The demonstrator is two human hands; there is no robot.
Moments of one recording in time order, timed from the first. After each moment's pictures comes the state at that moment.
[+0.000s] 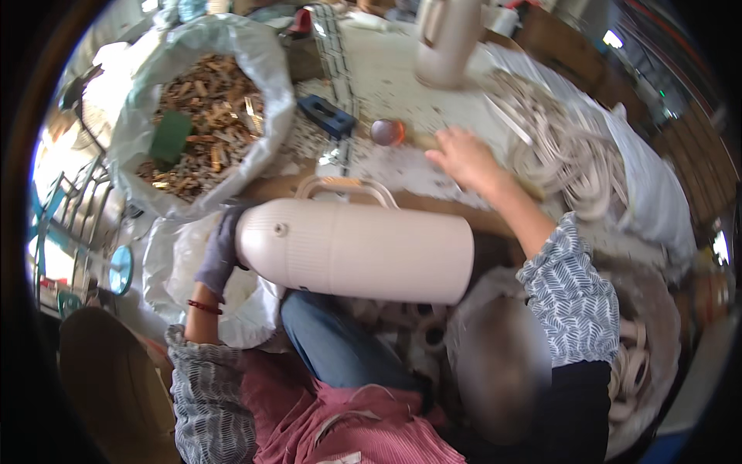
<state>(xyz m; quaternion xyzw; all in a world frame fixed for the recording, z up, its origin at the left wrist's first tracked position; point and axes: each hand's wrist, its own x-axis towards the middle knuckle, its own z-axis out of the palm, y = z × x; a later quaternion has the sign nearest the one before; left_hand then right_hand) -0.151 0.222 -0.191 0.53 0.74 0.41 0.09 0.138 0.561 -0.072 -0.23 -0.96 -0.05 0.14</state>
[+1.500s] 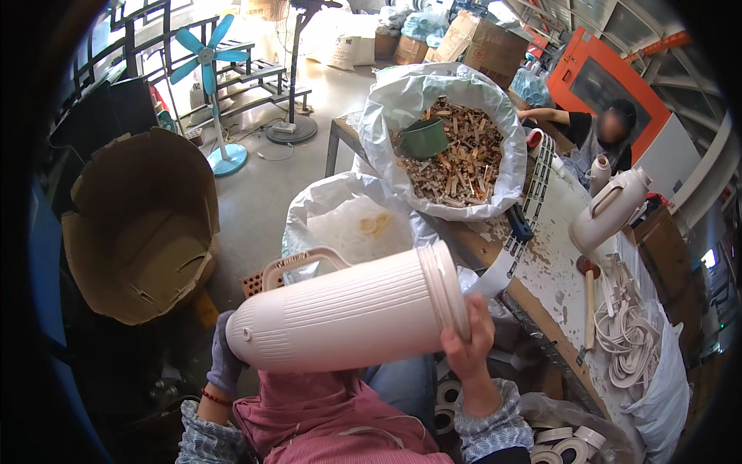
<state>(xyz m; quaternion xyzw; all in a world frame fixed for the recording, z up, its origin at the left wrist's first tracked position) 0.028 -0.149 -0.267 0.02 0.72 0.70 -0.01 0.091 0.249 -0.099 0.17 -0.83 0.37 0.38</state>
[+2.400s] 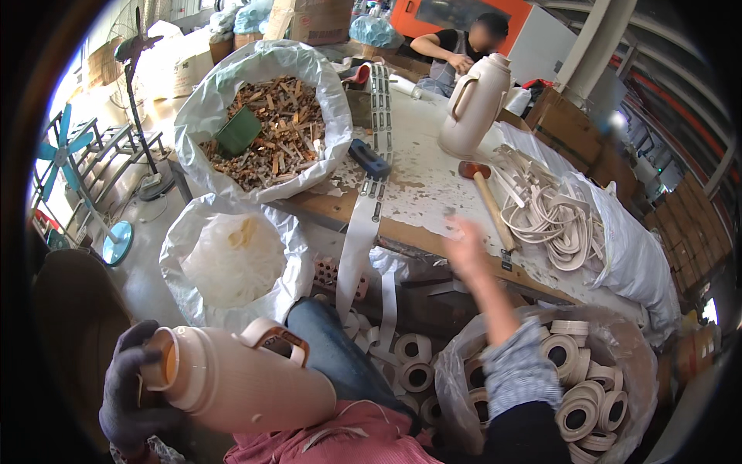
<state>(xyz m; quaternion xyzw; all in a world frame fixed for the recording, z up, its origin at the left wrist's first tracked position) 0.027 -0.043 -0.007 0.37 0.76 0.54 0.05 0.175 0.488 -0.139 -0.26 -0.88 0.21 0.34</state>
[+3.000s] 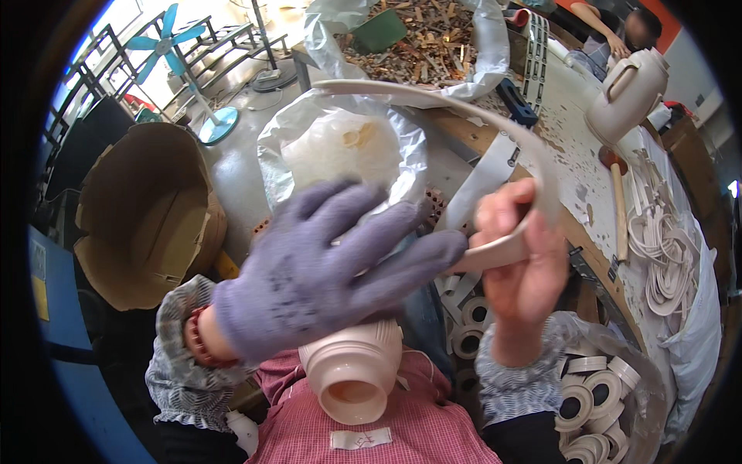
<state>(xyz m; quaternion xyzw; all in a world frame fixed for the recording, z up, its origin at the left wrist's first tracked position) 0.056 0.085 -0.010 0.63 0.72 0.13 -0.27 0.138 0.290 -0.061 0.10 -0.44 0.87 0.19</state>
